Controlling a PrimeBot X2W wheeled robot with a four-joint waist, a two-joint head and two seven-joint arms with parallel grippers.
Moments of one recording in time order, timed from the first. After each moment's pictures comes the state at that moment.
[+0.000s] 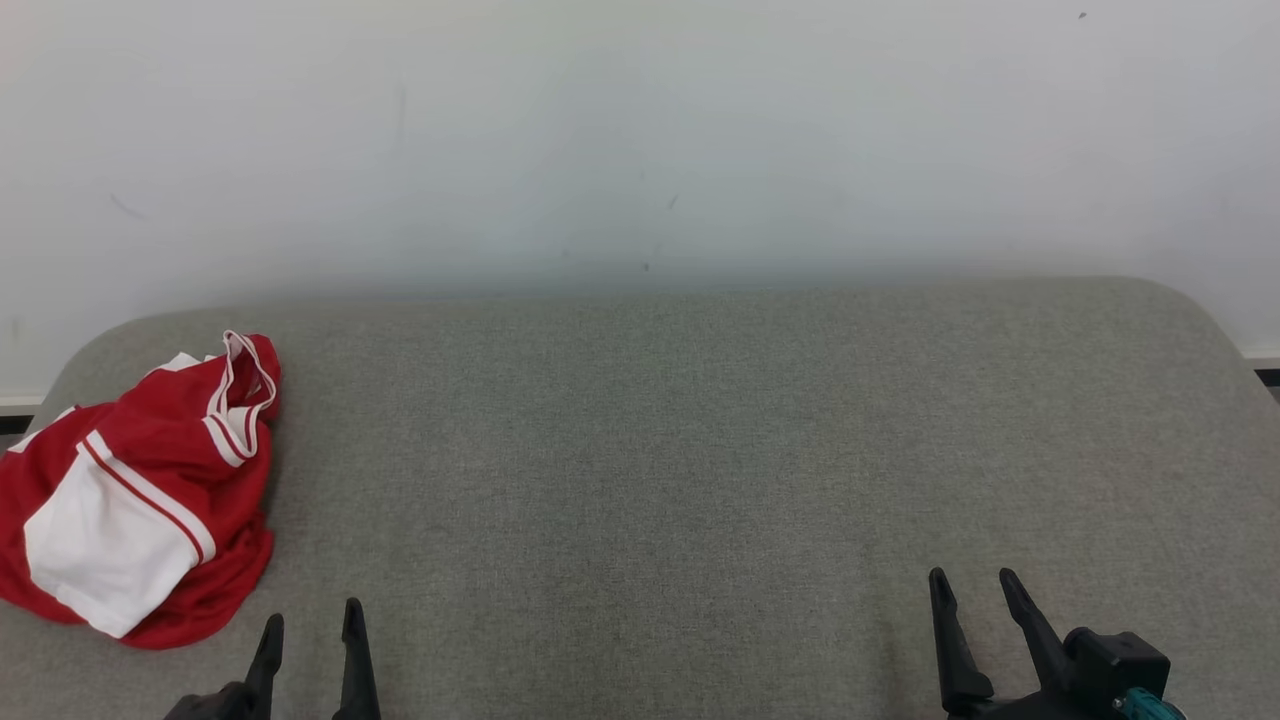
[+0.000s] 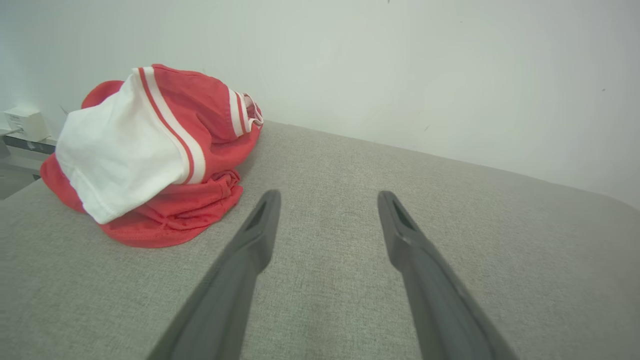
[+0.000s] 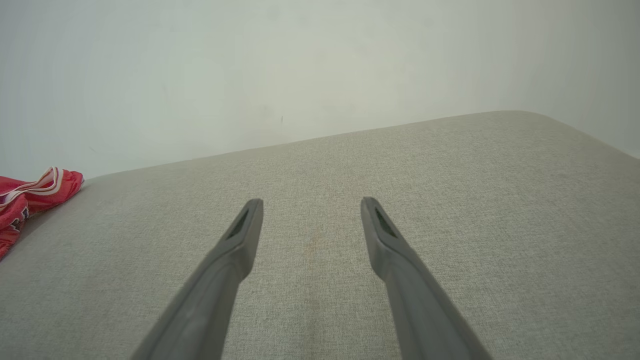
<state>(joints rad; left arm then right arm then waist) 0.02 0.05 0.00 0.22 -0.25 0.03 -0.22 -0.04 -0.05 0.03 0.36 0.23 0.13 -0.21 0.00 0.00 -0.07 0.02</state>
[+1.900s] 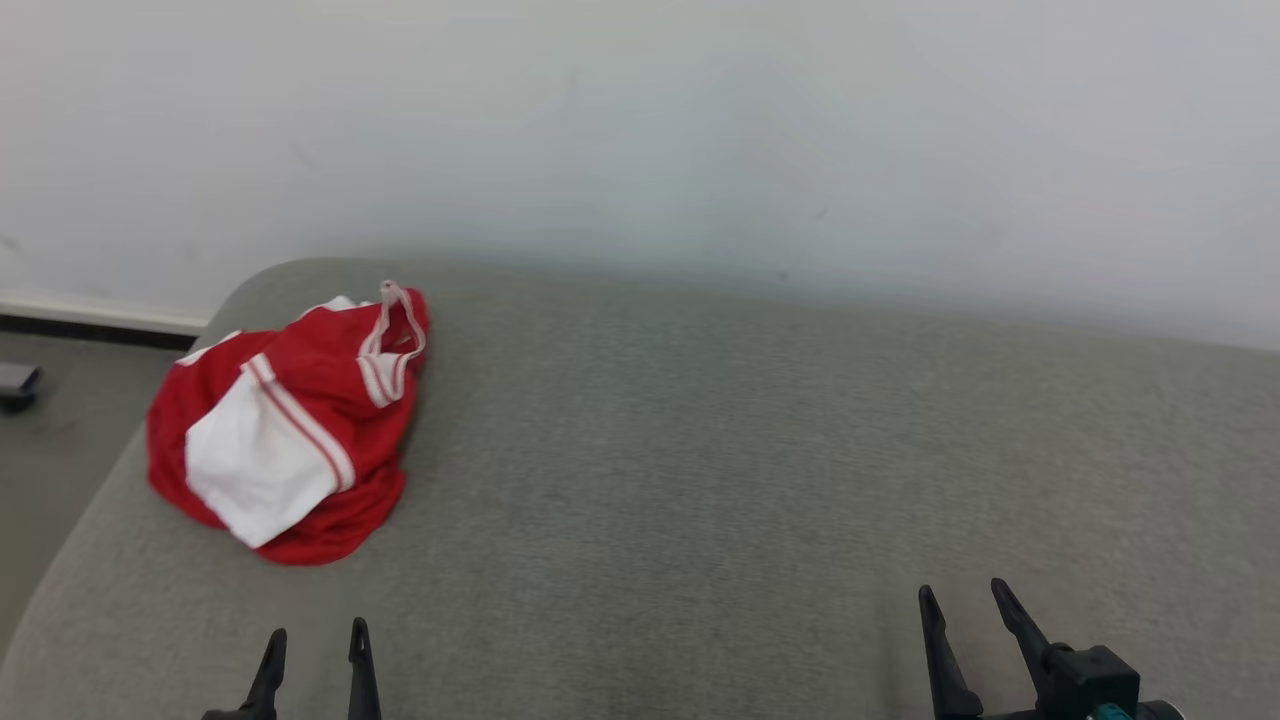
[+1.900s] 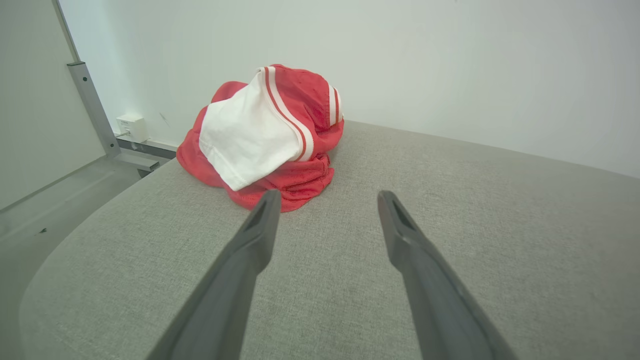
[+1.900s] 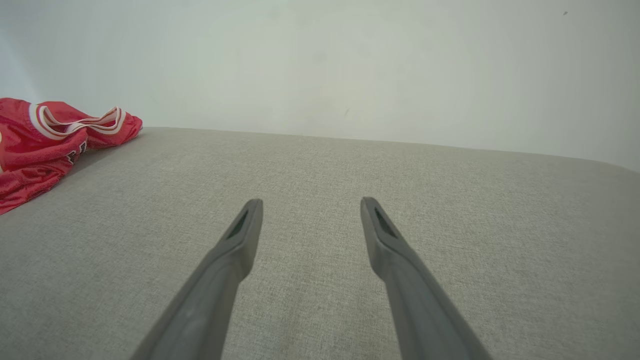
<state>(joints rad) 0.03 0.05 0.00 0.27 -0.14 0.03 -0.26 -0.04 -0.05 0.03 0.41 0.08 0.13 -0.26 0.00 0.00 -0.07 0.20</state>
